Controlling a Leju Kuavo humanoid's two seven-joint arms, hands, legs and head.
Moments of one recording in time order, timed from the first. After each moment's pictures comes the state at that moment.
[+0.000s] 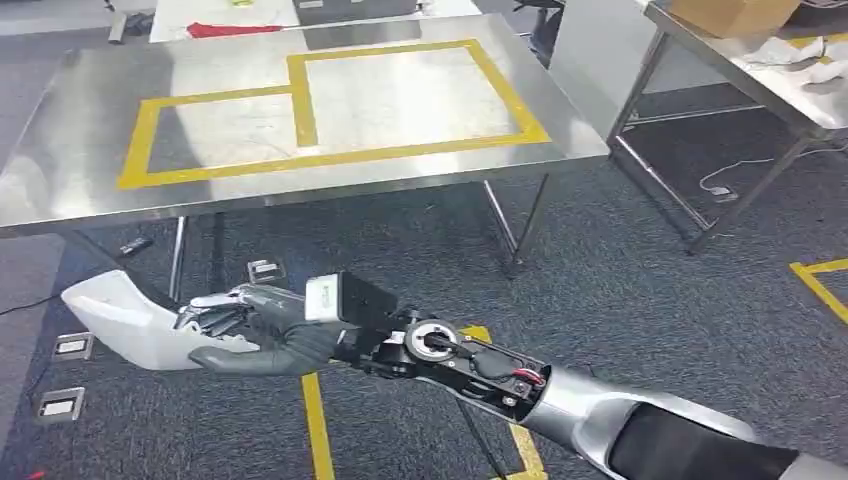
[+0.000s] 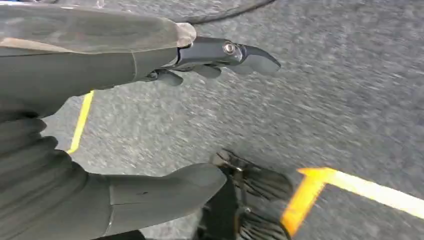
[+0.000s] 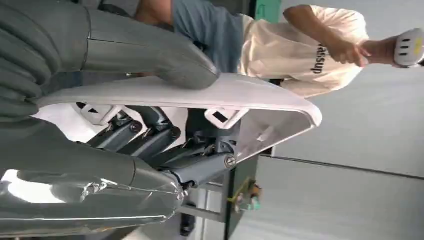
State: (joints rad) left arm -0.08 0.20 -0.59 -0.20 0.89 0.09 0.04; right arm -0.58 0.15 0.95 -1.34 -0.55 0.34 -0.43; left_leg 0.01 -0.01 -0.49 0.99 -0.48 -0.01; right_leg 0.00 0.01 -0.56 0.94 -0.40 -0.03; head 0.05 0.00
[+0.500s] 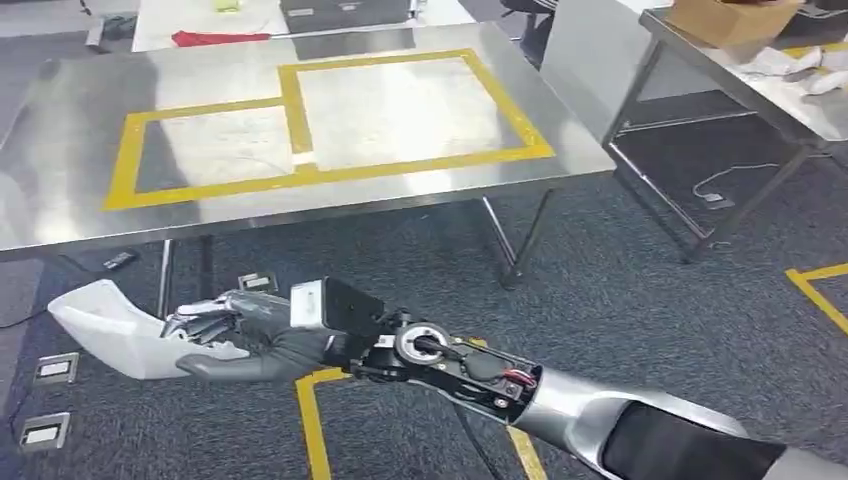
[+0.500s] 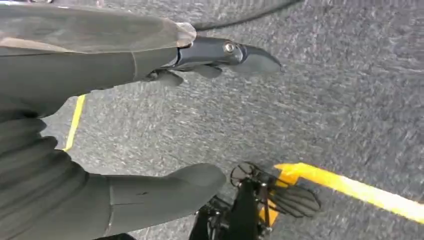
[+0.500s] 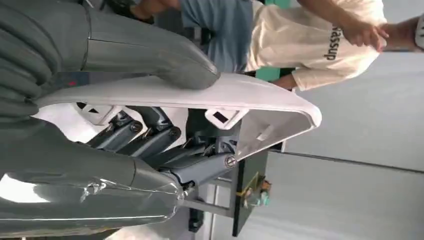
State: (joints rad) left arm -0.08 0.20 -0.59 -0.20 0.89 0.09 0.04; right arm -0.56 0.15 0.95 -1.35 -0.53 0.31 -0.42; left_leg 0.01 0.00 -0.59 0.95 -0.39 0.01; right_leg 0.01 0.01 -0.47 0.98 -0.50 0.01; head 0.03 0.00
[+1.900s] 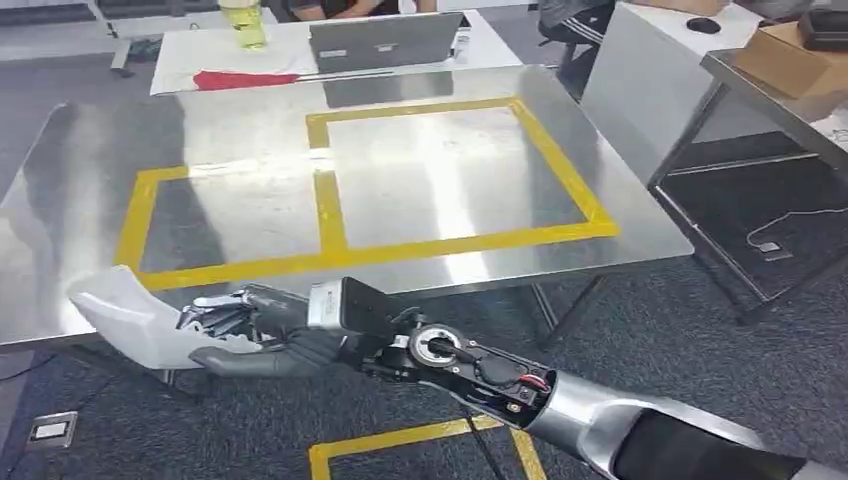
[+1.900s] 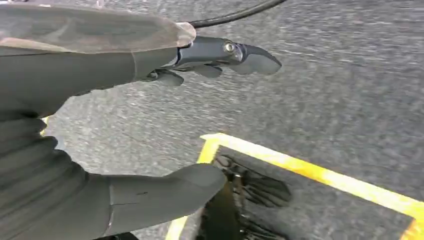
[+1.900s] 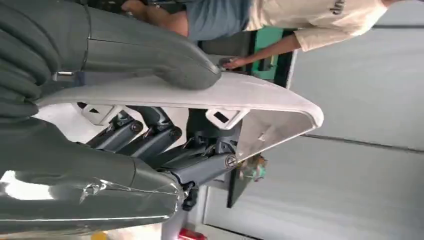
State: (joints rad) left arm -0.08 0.21 -0.61 -0.20 0.90 0.10 0.04; right arm -0.57 0.14 0.95 -1.36 -0.53 0.29 -0.42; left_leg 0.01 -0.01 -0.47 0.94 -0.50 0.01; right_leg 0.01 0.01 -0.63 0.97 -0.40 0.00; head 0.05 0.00
